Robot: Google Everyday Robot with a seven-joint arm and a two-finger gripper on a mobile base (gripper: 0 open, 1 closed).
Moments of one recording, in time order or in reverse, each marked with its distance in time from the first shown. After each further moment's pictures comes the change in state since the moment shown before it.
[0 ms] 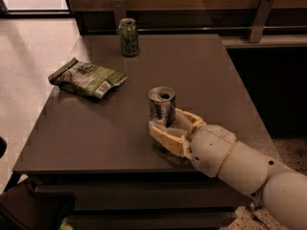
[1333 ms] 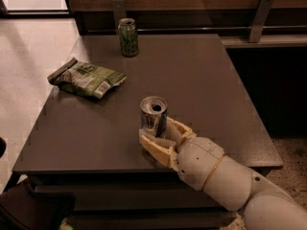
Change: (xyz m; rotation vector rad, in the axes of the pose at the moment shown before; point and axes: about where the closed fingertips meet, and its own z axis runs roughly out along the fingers) arm 0.015 0.022 0.007 0.039 -0.027 0.015
